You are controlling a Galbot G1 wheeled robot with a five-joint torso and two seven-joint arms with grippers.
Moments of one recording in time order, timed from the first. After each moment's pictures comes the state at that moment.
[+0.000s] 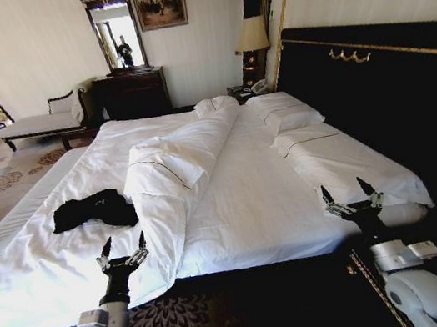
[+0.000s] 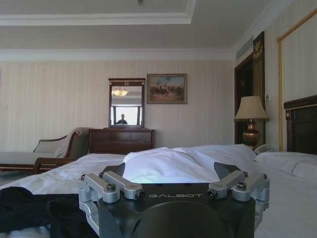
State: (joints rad) left arm 1.69 -1.38 -0.75 -2.19 -0.31 -0.13 0.07; right arm -1.71 1.12 0.86 2.13 0.45 0.27 -0.01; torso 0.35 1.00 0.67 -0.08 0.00
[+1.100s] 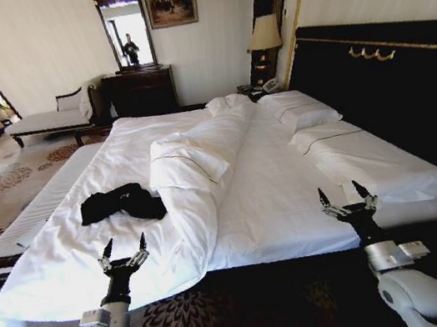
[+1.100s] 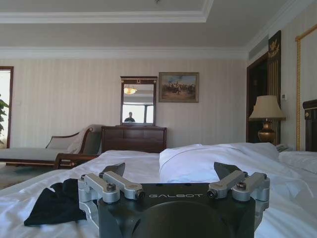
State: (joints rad) left arm 1.69 -1.38 -0.75 -2.17 -0.30 -0.14 0.07; right arm -1.68 1.13 0.82 2.10 0.45 0.29 0.00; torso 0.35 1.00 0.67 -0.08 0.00
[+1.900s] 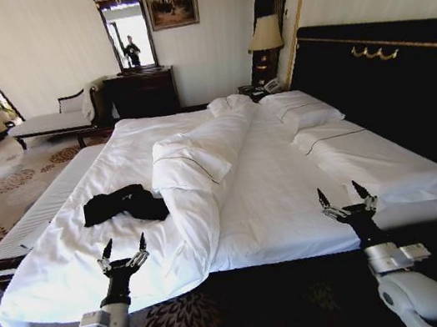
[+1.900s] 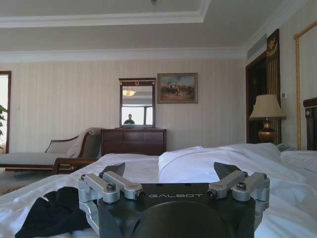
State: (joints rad) left arm 1.70 -1.39 -0.75 -2.18 -0.30 -0.15 0.07; right arm -1.70 1.15 0.83 2.11 0.43 0.29 -0.01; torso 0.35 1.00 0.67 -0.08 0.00
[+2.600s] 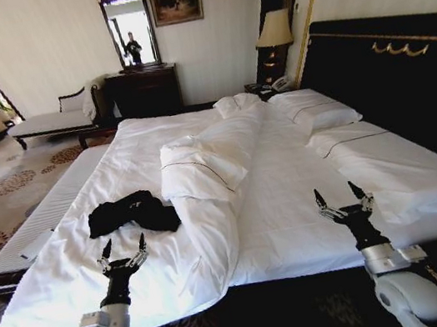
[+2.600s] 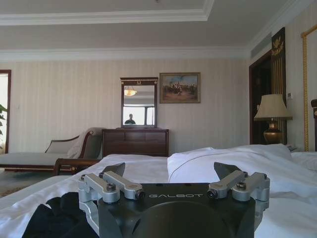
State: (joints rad) left arm 1.70 -1.40 -0.75 -2.18 -0.29 -0.15 0.07; right arm -1.68 1.15 0.80 2.11 0.44 0.30 -0.01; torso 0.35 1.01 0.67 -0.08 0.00
